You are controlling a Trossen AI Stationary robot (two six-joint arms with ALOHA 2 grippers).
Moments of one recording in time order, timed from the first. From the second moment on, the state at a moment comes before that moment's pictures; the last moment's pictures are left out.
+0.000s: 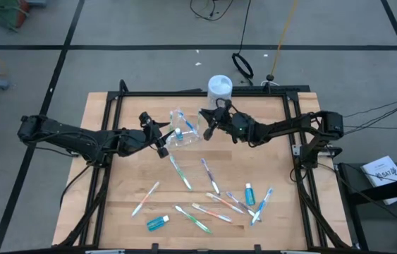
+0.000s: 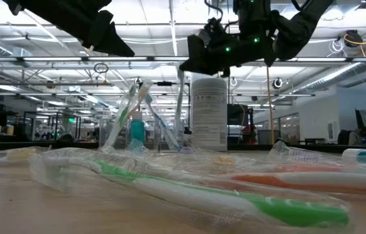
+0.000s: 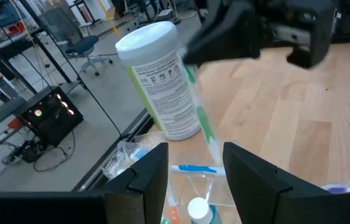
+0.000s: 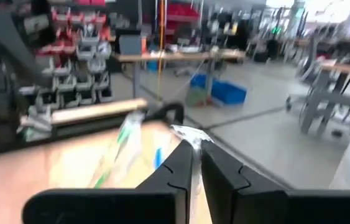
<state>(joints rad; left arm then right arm) -0.09 1.06 0.63 0.07 -0.67 0.07 -0.18 1.68 0.82 0.84 0.36 -0.02</state>
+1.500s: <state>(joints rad) -0.48 1.29 0.63 -0.48 -0.05 -0.91 -0.09 1.68 0.82 0.56 0.34 0.09</state>
